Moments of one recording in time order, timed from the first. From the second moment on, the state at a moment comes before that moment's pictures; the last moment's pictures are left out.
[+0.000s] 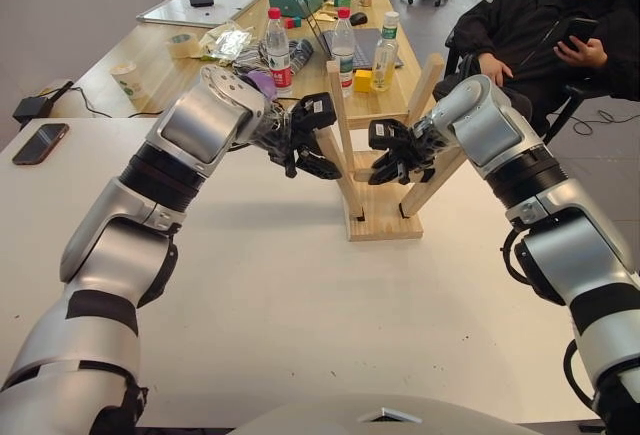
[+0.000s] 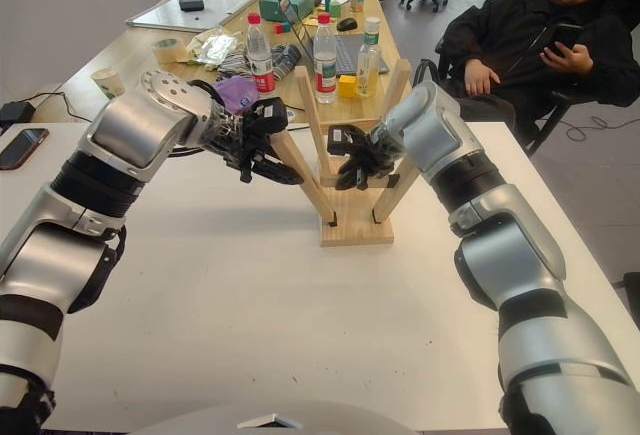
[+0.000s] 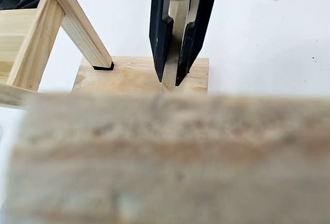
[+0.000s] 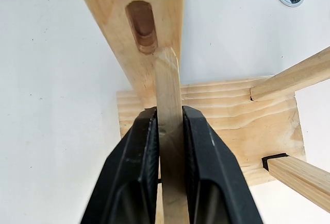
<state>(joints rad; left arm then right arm) -1.08 0.57 -0.56 0.31 -0.21 0.78 -1.25 -1.11 -0.48 0.56 0.61 -0.11 0.46 1.40</state>
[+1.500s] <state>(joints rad) -1.31 0.42 -0.71 0.71 0.00 0.58 -1.36 -1.06 -0.49 0.51 0.49 -0.16 0.57 1.41</state>
